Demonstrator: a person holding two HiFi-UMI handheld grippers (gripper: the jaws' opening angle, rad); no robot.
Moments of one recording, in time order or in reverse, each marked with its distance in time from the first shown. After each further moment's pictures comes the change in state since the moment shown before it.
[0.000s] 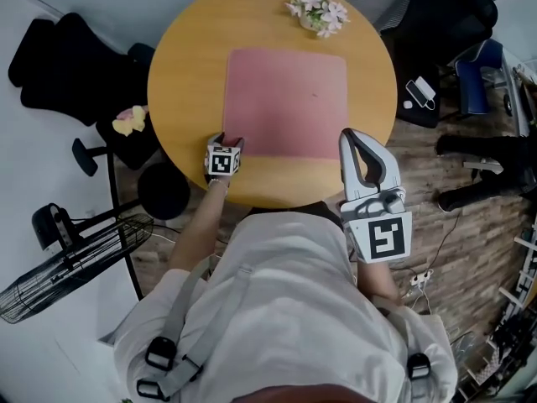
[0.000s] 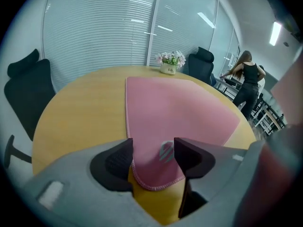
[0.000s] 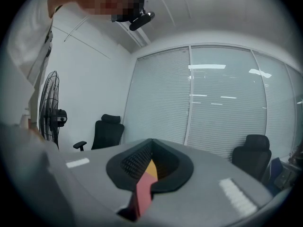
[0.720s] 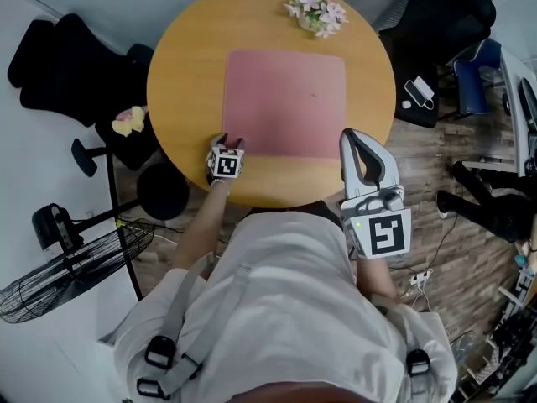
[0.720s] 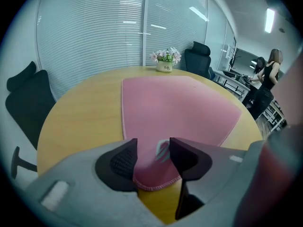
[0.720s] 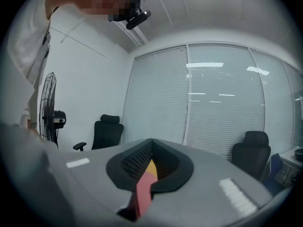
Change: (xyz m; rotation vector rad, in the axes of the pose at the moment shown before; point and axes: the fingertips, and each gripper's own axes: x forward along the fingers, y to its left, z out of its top) left arm 0.007 -0.009 -0.003 0.078 0.003 0.041; right arm -0.006 -0.009 -0.013 -0.005 0.009 -0.004
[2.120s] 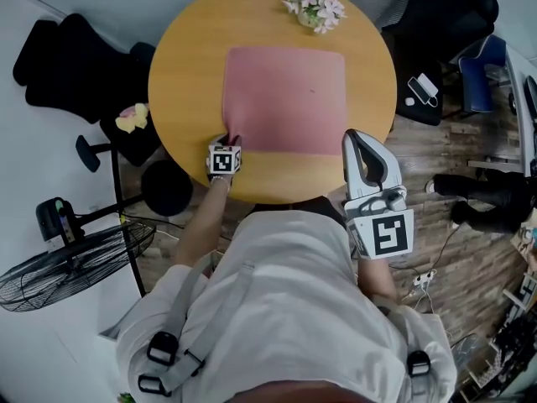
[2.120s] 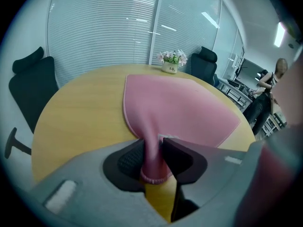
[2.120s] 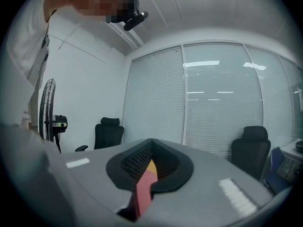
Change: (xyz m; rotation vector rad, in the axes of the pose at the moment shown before) left arm -0.010 -0.006 -0.003 -0.120 0.003 -0.016; right arm -0.020 -0.013 -0.004 0.075 -0.013 0.001
